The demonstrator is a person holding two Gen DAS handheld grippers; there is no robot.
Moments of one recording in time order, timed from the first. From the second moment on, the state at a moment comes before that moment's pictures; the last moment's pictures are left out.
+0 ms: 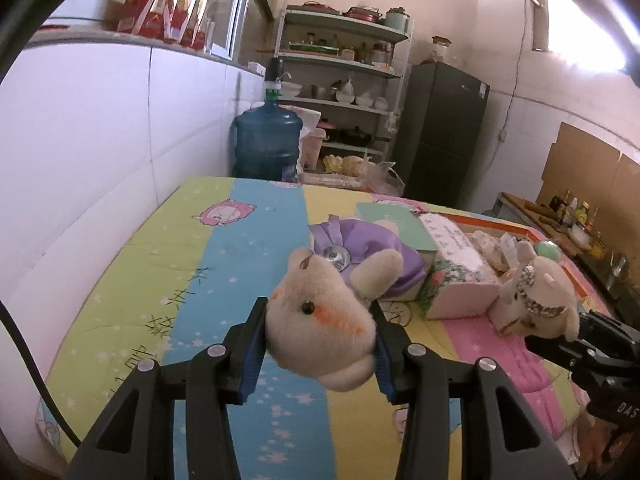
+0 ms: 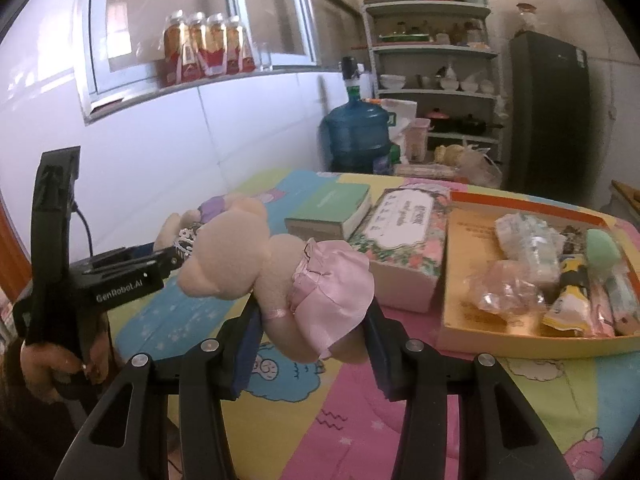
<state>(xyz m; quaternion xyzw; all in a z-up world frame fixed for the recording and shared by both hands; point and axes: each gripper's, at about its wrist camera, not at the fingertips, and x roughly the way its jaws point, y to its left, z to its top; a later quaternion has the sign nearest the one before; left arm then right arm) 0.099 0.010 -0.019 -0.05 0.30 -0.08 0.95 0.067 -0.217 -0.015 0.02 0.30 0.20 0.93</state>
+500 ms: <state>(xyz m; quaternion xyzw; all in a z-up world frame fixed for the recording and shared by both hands) 0.079 -0.031 -0.005 -0.04 0.28 -0.06 0.96 0.055 -0.244 -0.001 0.03 0.27 0.19 0.94</state>
